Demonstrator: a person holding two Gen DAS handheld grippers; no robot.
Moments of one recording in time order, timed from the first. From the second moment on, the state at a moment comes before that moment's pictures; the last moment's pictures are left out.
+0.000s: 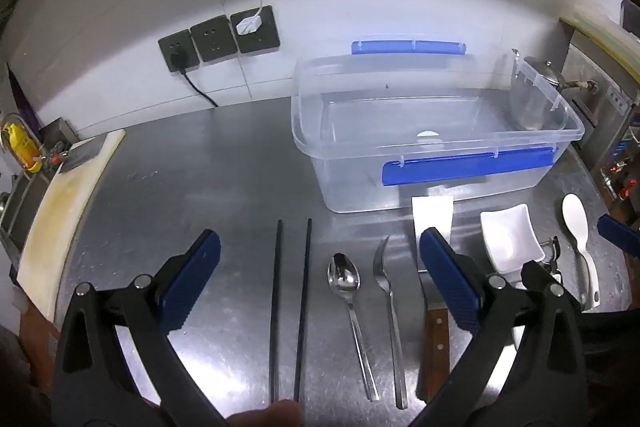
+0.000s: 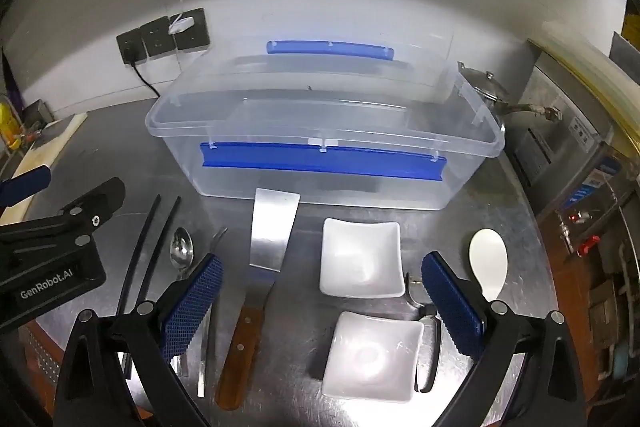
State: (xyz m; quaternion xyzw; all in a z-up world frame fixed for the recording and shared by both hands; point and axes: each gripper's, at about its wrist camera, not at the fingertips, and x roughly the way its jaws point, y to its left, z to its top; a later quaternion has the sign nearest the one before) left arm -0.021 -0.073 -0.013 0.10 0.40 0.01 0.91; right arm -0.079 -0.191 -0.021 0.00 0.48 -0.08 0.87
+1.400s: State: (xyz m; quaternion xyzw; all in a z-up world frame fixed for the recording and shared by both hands) left arm -0.032 -0.054 -0.009 0.09 0.42 -0.05 0.90; right arm -0.080 -0.186 -0.034 0.01 0.51 -0.09 0.85
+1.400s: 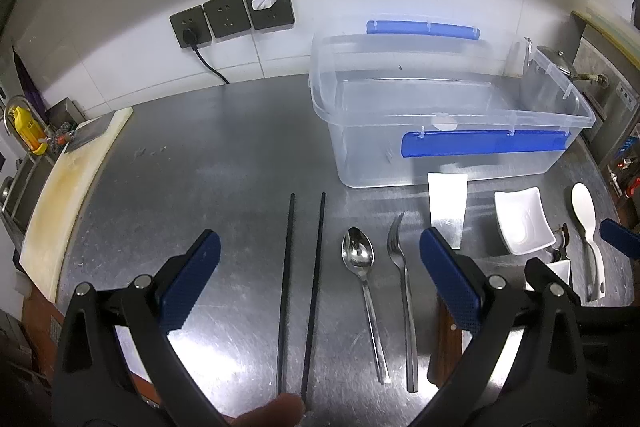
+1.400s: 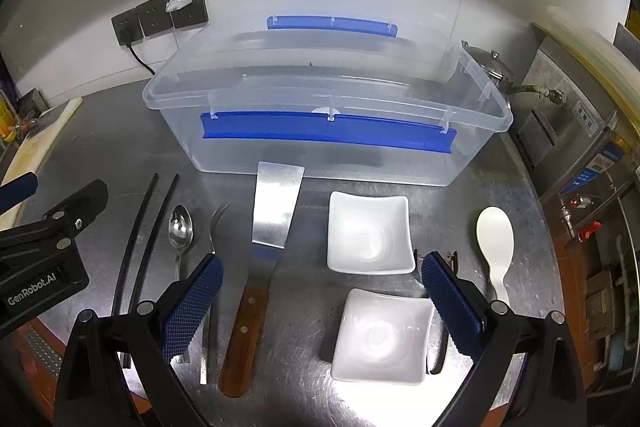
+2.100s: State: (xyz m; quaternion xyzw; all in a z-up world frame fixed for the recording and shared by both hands) left arm -0.030 -0.027 -0.029 0.04 0.46 -0.05 0.88; right arm -0.094 -0.177 -0.049 0.02 0.51 -0.07 0.85
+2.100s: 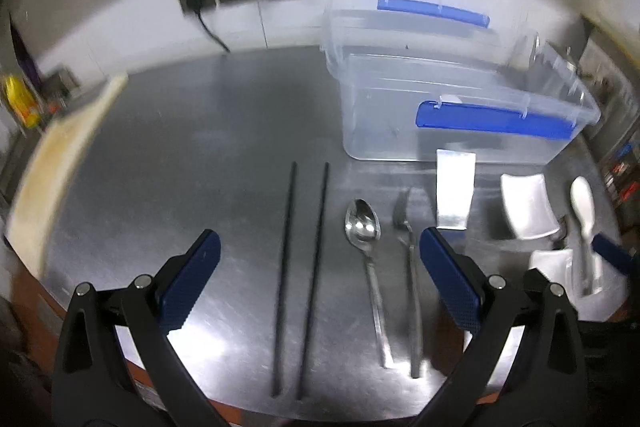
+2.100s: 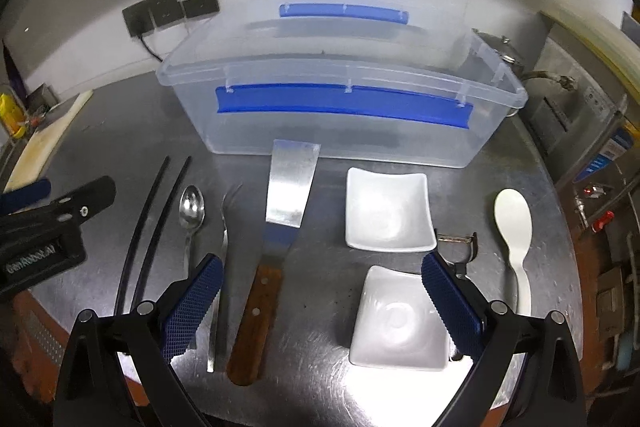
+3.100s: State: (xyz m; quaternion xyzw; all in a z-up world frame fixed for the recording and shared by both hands) left arm -0.024 0.050 -0.018 0.00 0.44 -0.03 0.90; right arm -0.095 -0.120 -0.075 0.13 0.59 0.07 0.79
